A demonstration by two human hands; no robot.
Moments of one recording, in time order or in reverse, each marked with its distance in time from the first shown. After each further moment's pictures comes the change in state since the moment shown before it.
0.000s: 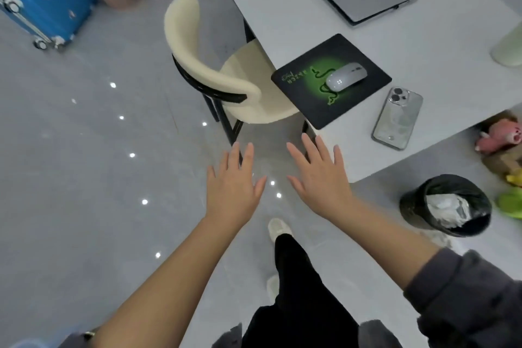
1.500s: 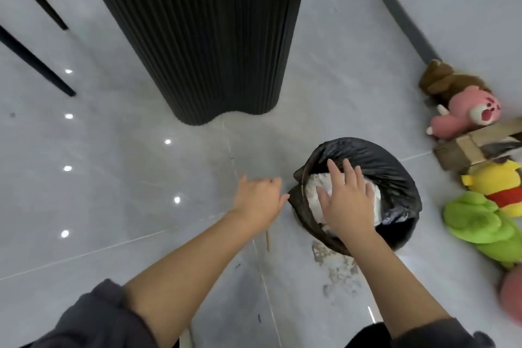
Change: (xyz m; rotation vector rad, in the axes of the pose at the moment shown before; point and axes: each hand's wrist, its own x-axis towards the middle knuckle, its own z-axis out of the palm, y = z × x) left_hand 0.126 0.570 0.576 0.009 -0.236 0.111; right_hand -0.136 0.640 0.457 0.044 -0.086 0.299
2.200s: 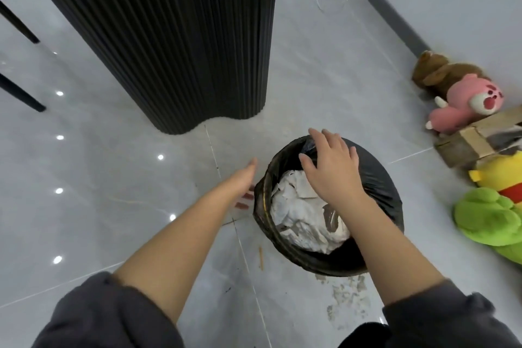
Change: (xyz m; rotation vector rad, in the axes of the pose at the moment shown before) left_hand 0.093 -0.027 0.040 -1.263 -0.330 -0.593; right_hand 0.071 -0.005 0.001 0.225 0.095 -0.106
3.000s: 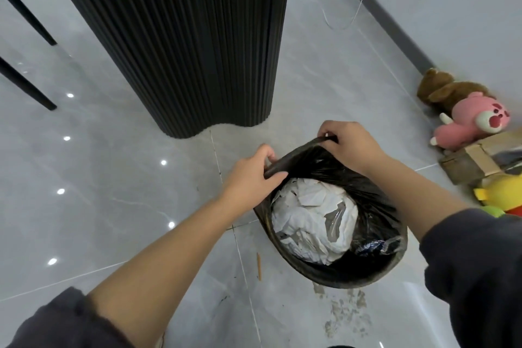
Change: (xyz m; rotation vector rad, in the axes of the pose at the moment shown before) left_hand -0.041 0.009 0.001 0.436 0.298 0.825; right_hand 0.073 0.040 -0.026 0.069 -0.048 -0.331
